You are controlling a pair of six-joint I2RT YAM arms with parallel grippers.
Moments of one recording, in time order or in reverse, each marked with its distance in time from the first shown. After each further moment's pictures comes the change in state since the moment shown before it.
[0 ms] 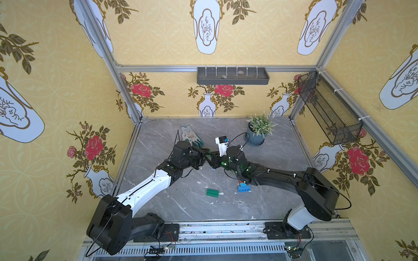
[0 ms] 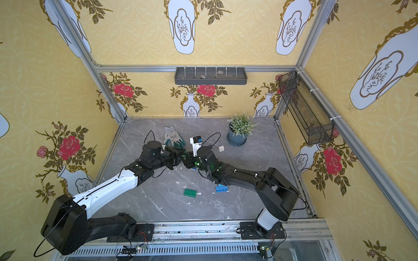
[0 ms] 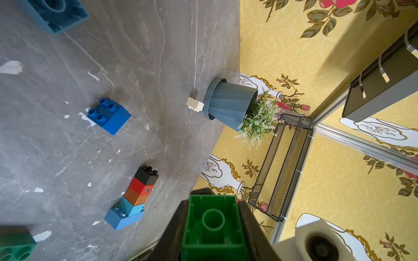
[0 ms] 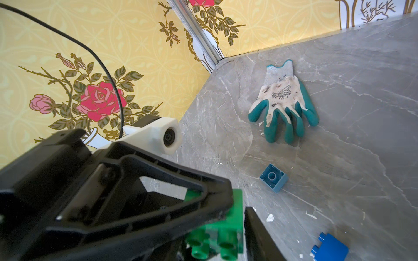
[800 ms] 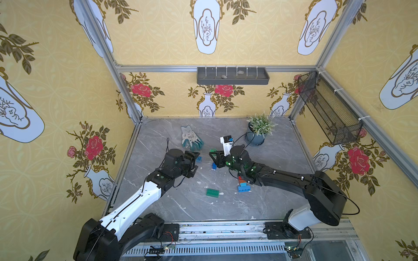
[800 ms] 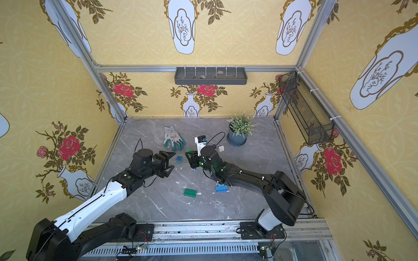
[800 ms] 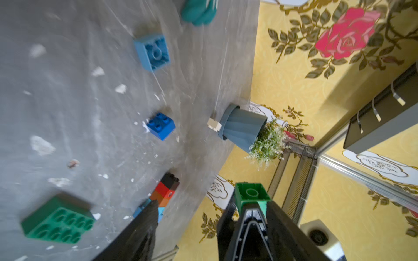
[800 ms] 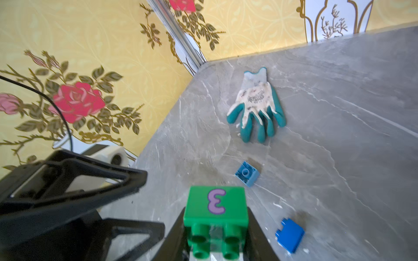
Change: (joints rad) left arm 0.047 -0.257 -0.117 -0.237 -0.154 -0.004; right arm -0.020 -0.096 -0.018 -0.153 0.054 -0.082
